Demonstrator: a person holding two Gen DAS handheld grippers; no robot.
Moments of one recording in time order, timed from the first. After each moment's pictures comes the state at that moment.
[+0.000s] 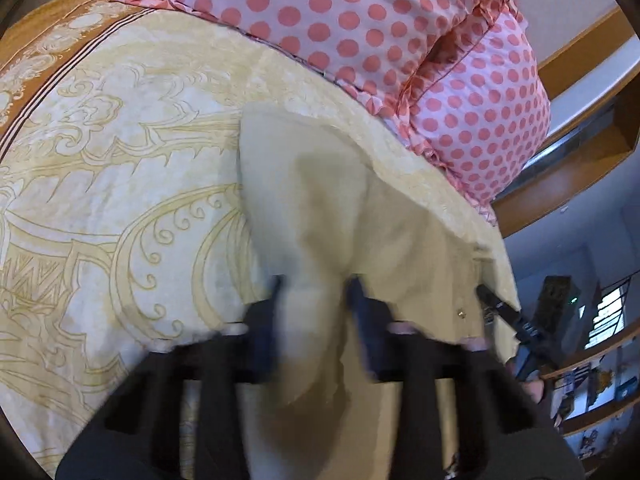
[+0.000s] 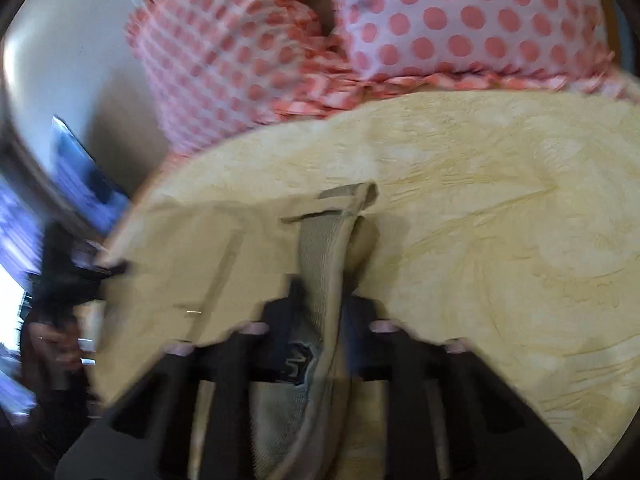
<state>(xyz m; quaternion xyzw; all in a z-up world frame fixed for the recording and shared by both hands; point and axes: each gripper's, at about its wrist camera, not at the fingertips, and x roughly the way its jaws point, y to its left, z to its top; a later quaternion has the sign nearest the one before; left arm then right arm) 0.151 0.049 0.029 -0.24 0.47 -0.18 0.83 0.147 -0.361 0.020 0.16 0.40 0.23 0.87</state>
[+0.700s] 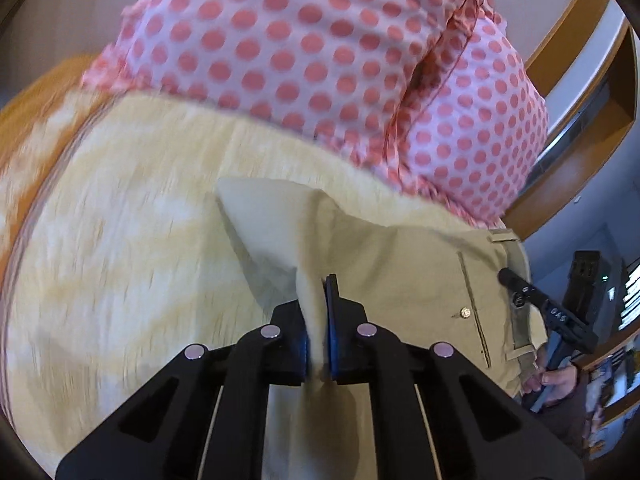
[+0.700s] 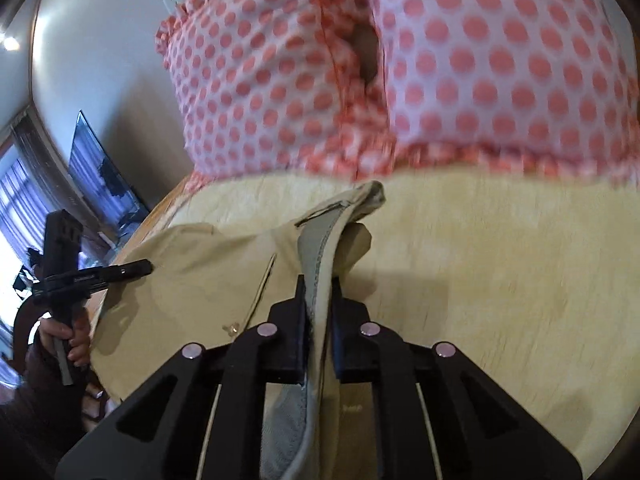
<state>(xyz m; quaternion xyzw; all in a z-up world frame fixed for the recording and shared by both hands) 0.193 0.028 0.081 -0.17 0.41 -0.15 0.88 0.199 -0.348 0.079 0.11 0.34 0.23 0.90</state>
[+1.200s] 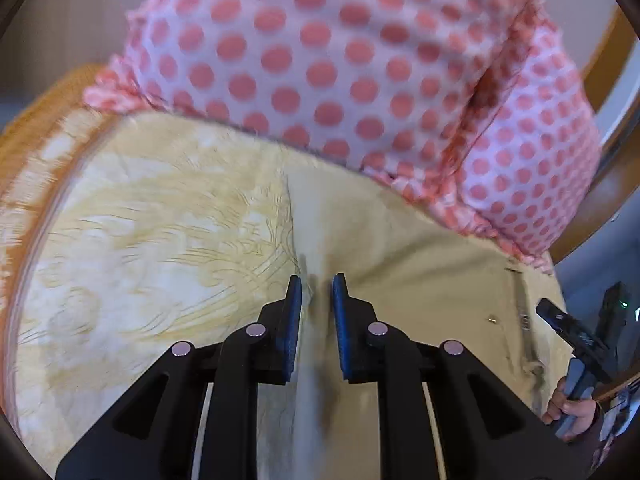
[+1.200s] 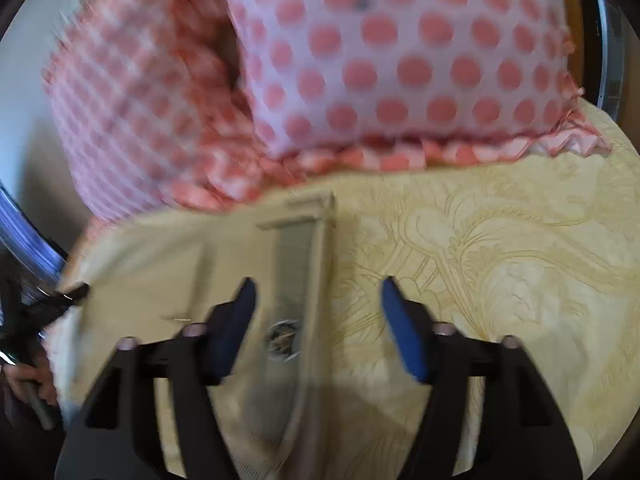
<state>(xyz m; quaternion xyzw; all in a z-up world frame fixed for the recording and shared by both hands) 0.242 0.033 0.077 -0.17 0.42 -0.10 0.89 0.228 -0.394 0.060 0.19 0.37 0.13 0.90</state>
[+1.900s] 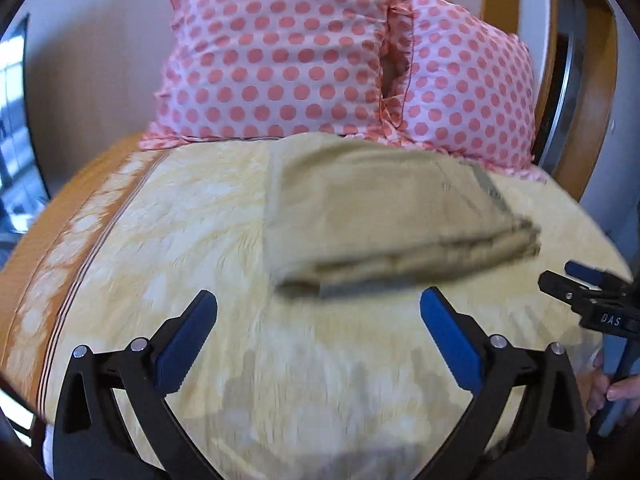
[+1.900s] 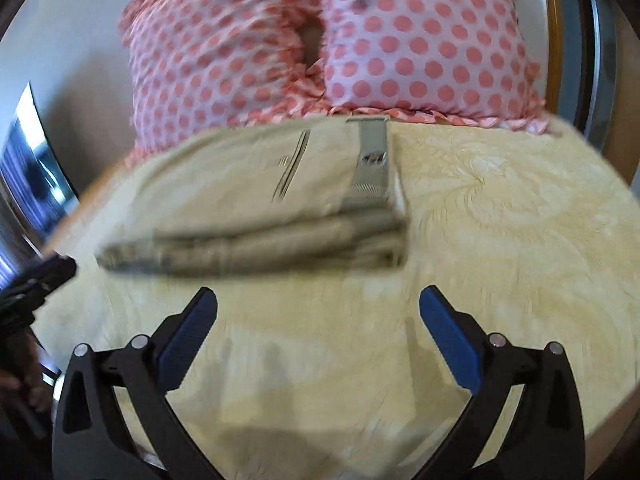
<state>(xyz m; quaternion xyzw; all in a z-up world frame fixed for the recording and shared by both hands) 0.041 -0.030 0.064 0.00 0.33 -0.06 0.94 0.051 -0.298 0.014 0.05 0.35 0.07 0.93</state>
